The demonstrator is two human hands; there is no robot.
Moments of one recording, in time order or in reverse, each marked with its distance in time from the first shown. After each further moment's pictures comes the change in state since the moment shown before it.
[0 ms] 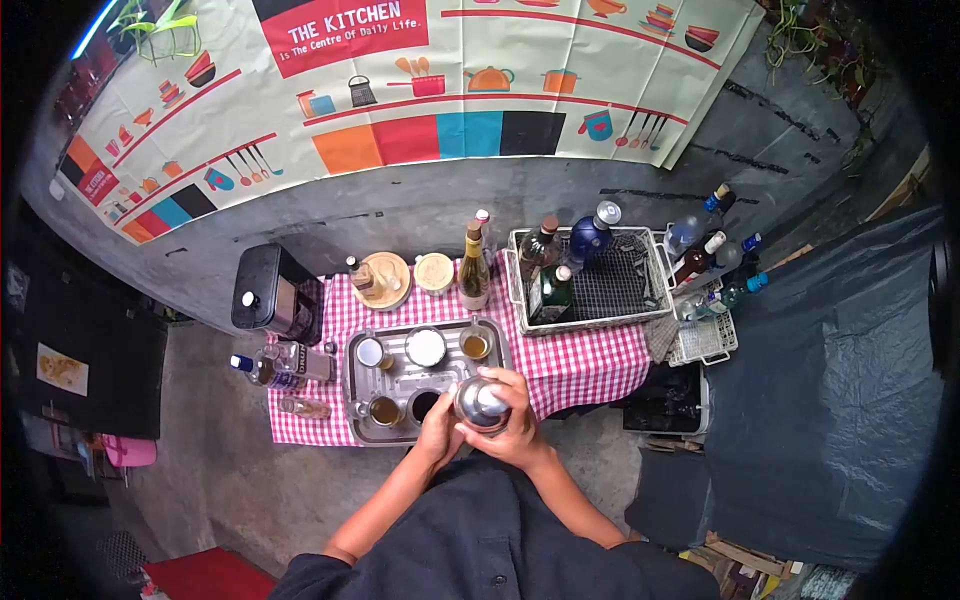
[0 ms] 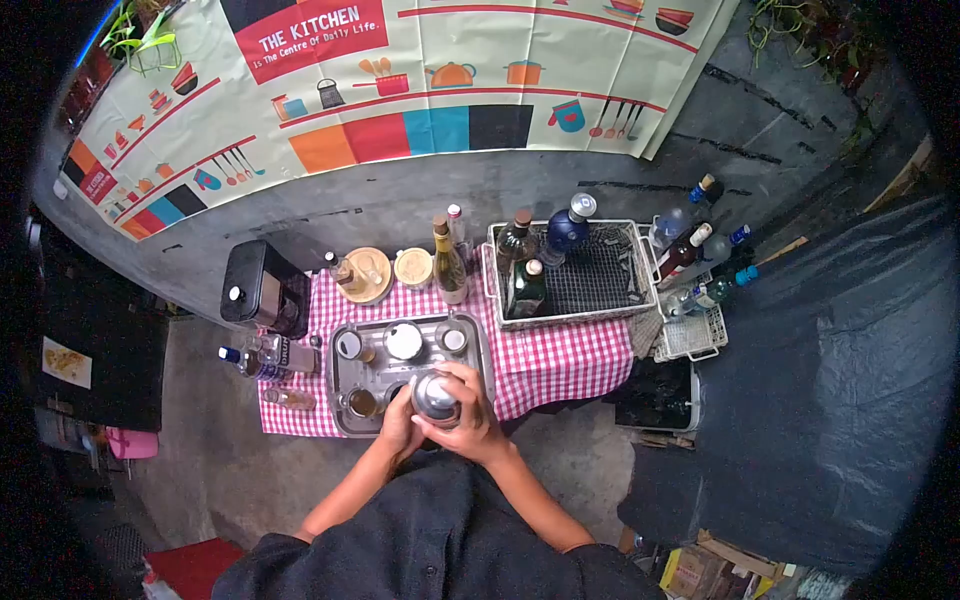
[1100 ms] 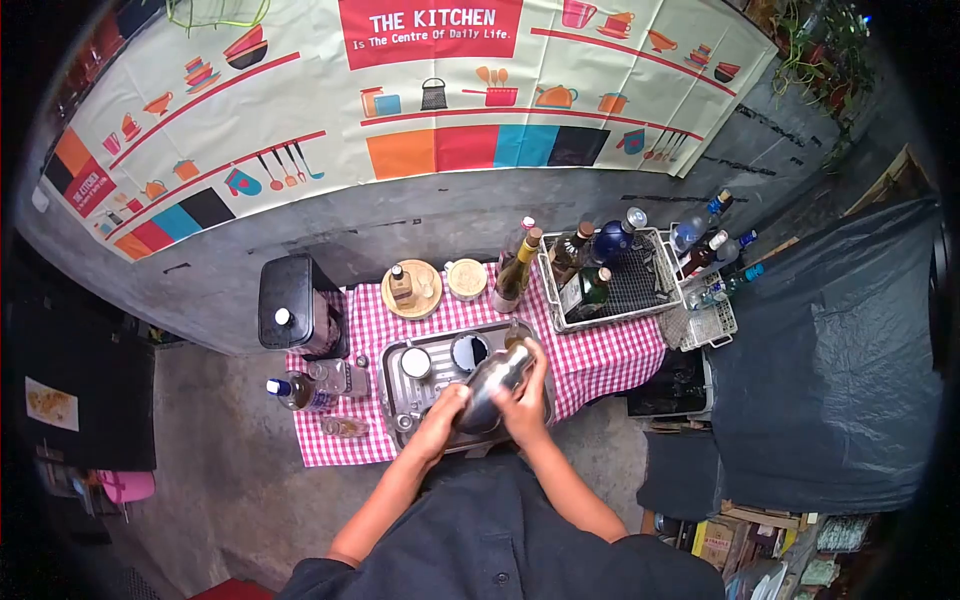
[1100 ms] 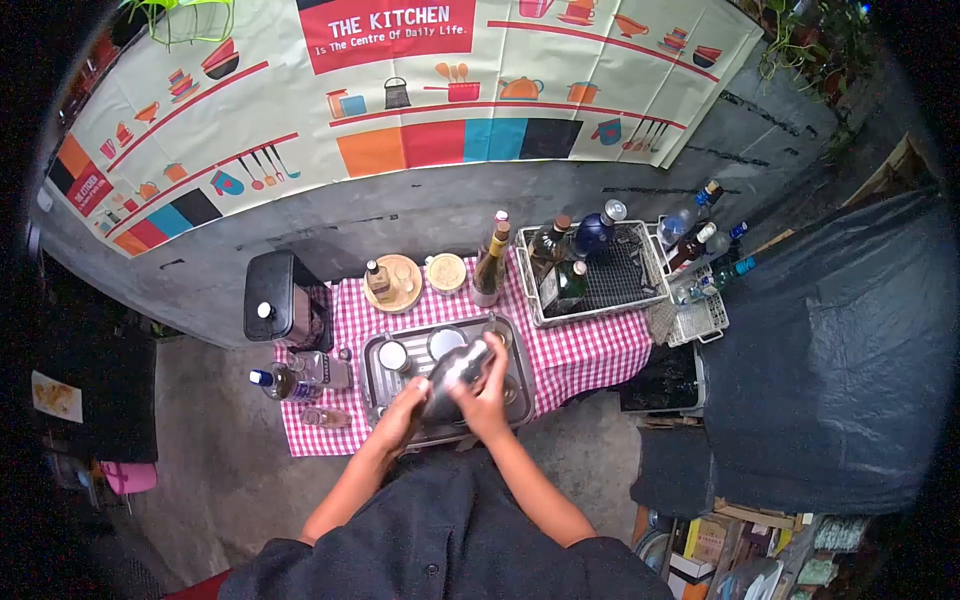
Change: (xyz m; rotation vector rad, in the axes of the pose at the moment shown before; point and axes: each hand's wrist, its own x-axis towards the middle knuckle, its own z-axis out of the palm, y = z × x) left_hand -0.034 0.096 -0.095 0.442 0.013 -0.102; right_hand 0.027 -0.007 0.122 0.336 0.381 0.562
